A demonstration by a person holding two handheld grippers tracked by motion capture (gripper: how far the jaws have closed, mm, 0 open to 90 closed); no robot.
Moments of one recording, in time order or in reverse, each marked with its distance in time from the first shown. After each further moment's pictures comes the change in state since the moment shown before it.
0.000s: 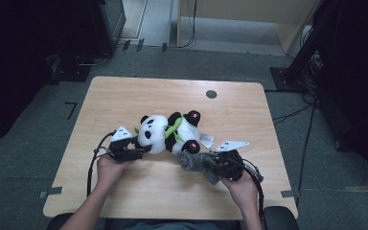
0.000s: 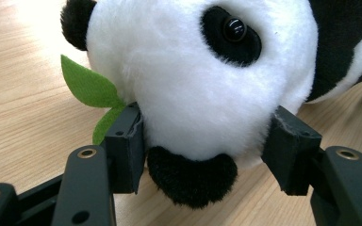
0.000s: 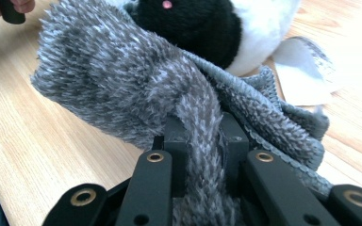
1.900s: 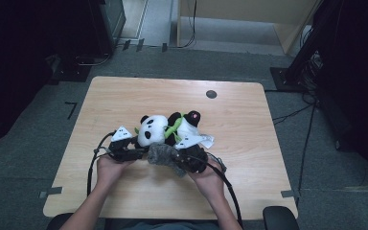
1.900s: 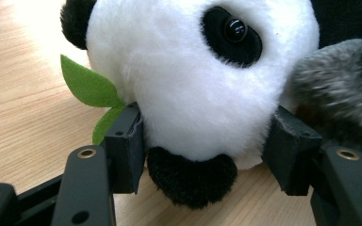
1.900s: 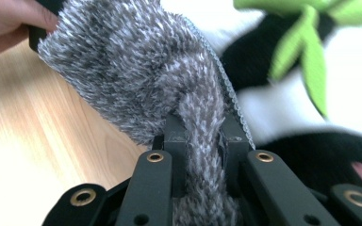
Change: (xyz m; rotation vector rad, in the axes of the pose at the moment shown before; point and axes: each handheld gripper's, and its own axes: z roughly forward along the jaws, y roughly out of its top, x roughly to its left) left arm 0.000 0.000 0.000 0.005 0.000 -0.001; right arm 0.061 0.050 0.060 -0.029 0.012 -0.185
